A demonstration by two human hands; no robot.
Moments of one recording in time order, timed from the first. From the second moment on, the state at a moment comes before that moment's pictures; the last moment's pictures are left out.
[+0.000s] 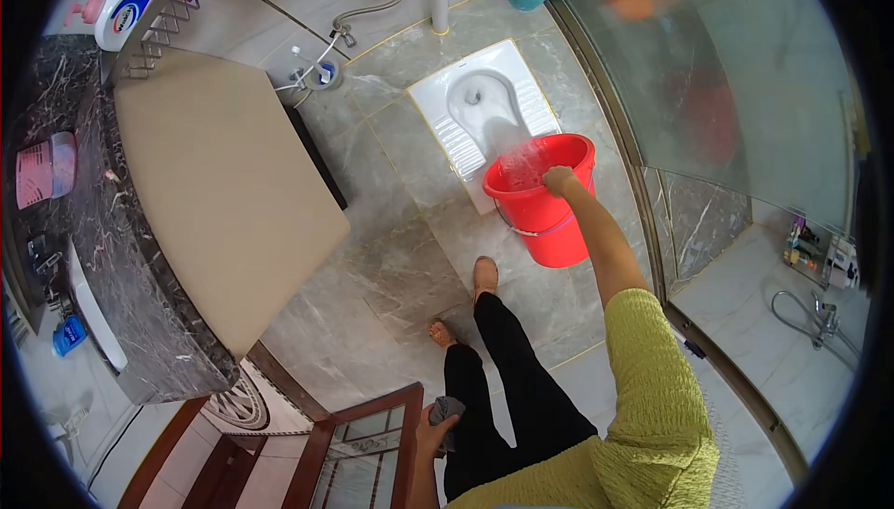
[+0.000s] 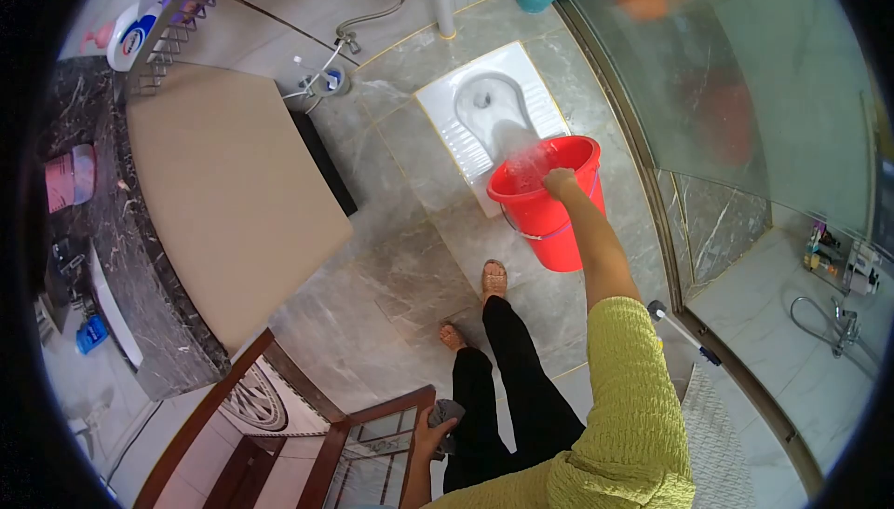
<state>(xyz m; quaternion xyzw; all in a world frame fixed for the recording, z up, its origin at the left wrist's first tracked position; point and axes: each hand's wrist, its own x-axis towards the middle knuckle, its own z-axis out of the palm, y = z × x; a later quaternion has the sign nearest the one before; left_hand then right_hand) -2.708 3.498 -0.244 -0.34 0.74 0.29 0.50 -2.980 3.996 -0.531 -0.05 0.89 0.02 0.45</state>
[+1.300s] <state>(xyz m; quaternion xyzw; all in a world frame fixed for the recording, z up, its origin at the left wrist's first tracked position) -2.714 3.517 -0.251 -0.30 0.75 0.36 0.46 -3.099 3.941 -0.483 0.01 0.83 0.07 0.56</state>
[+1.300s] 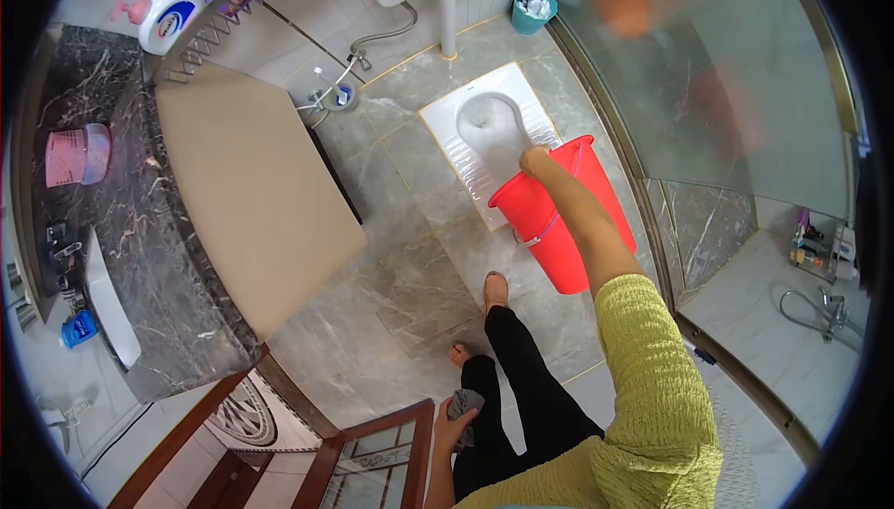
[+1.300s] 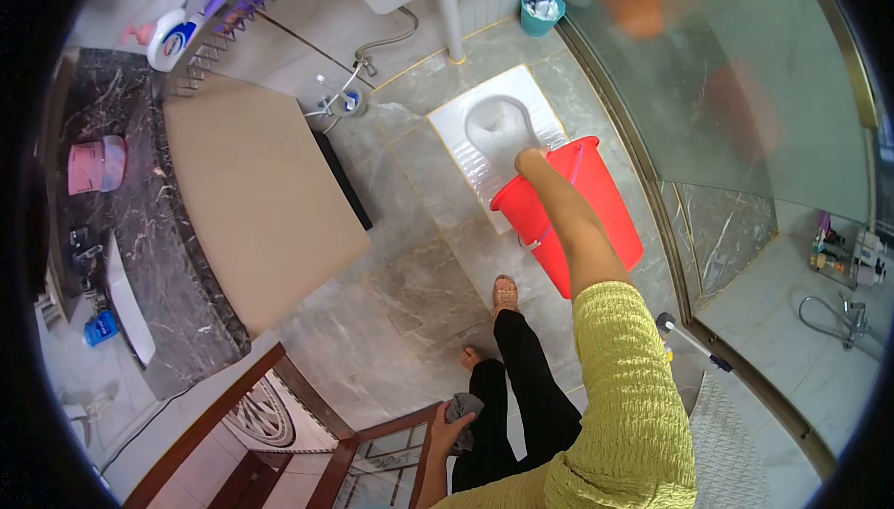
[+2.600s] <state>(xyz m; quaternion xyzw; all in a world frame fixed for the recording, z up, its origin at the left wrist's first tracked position) -2.658 4.105 -0.045 0.53 0.70 0.34 0.34 -2.477 4.113 -0.156 0.34 0.92 -0.17 -0.06</state>
